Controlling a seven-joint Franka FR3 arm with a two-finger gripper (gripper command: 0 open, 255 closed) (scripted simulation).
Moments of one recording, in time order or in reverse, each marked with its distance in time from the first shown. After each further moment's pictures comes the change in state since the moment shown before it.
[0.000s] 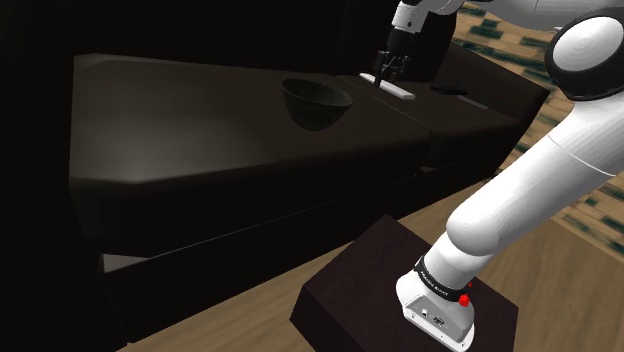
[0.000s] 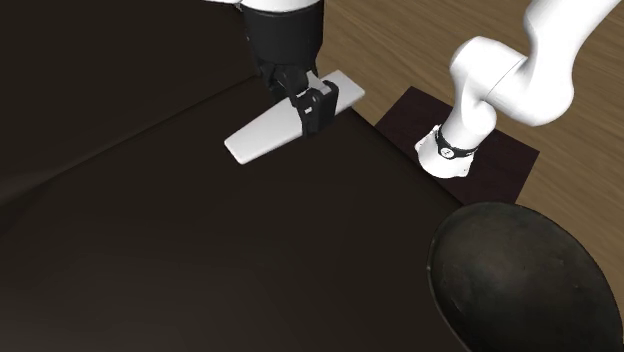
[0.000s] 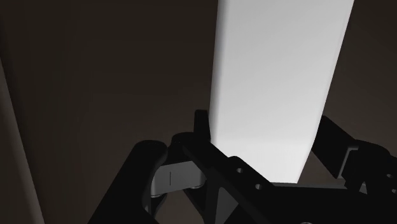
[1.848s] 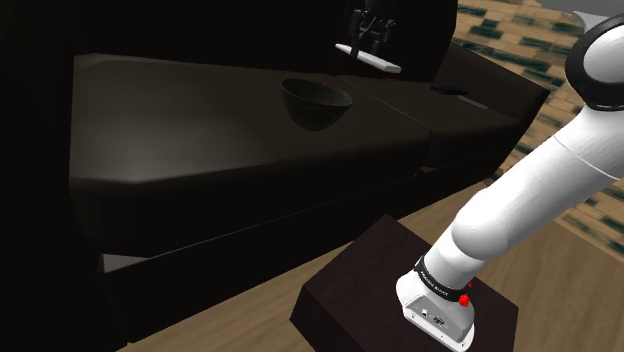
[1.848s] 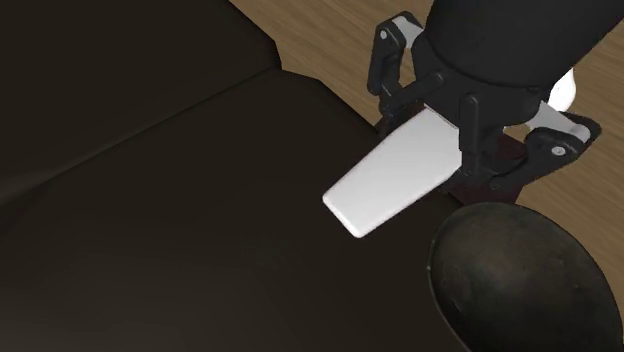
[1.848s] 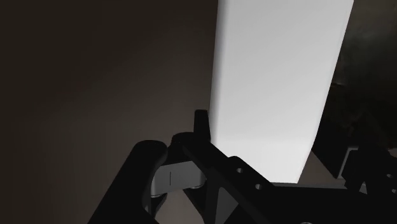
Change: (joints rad) arm 0.132 -0.039 0.193 0.166 0.033 -0.209 0.320
